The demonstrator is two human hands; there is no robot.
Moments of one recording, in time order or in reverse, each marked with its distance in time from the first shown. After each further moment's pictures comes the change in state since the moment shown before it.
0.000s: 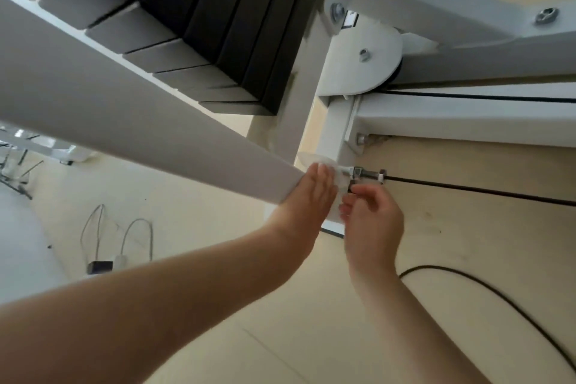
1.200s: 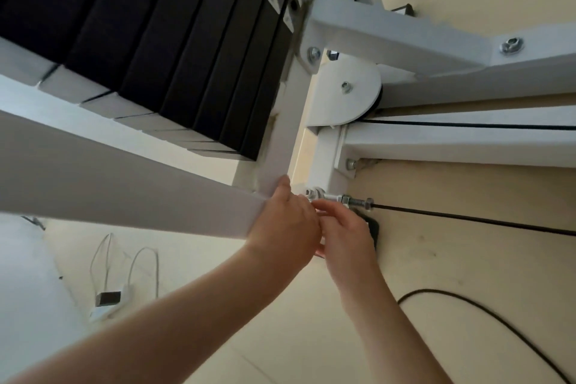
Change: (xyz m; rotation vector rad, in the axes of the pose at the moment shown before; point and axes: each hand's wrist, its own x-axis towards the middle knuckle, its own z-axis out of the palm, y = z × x) left_hand -0.009 -0.042 -0.027 -0.294 0.037 -0.064; right_hand -0.002 -0.034 0.000 0.097 -0.424 0.137
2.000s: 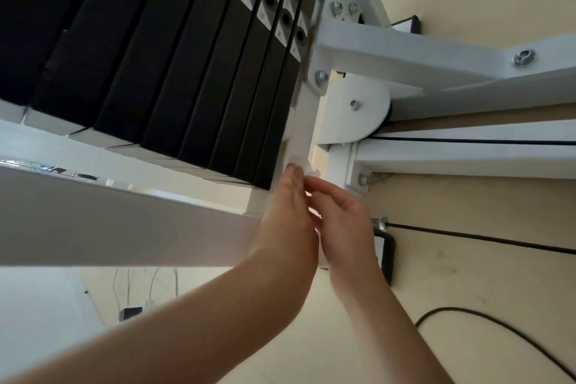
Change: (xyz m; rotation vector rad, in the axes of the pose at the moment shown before) left_hand 0.000 -0.023 -0.026 0.278 -0.258 -0.117; right_hand 0.006 -0.045 0.029 0.186 -0.023 -0.075
